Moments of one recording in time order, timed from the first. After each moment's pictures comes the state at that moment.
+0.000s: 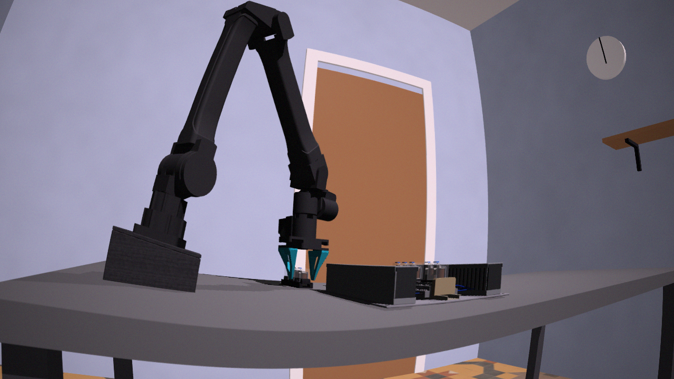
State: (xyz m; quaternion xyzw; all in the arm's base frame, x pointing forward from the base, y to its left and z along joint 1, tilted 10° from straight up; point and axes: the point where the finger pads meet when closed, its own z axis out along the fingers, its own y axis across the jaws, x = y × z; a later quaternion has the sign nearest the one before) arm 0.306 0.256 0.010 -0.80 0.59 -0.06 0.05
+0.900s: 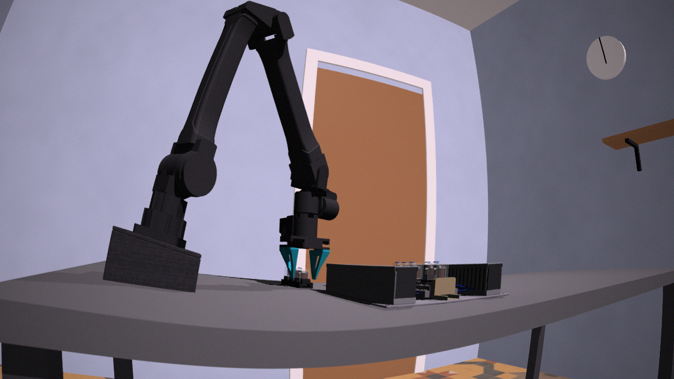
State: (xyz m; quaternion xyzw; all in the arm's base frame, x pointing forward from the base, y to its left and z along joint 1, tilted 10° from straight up) arm 0.309 0.259 0.012 -0.80 0.59 -0.06 0.06
